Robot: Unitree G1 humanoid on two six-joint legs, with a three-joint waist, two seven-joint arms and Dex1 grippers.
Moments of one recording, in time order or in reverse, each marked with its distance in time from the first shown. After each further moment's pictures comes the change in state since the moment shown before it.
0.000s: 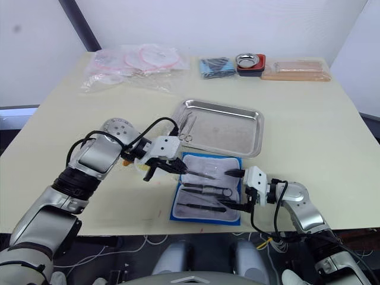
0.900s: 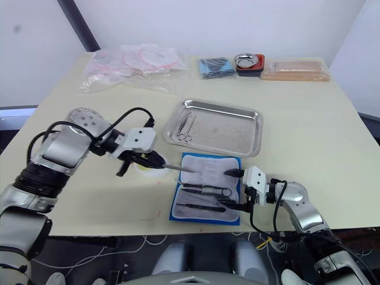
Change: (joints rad) left arm -0.027 0.226 0.042 -0.034 -0.113 0.030 -0.038; right arm -0.004 0.005 0.004 0.008 -0.001 0.000 0.000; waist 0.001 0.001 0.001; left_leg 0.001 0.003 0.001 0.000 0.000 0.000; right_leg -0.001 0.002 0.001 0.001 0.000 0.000
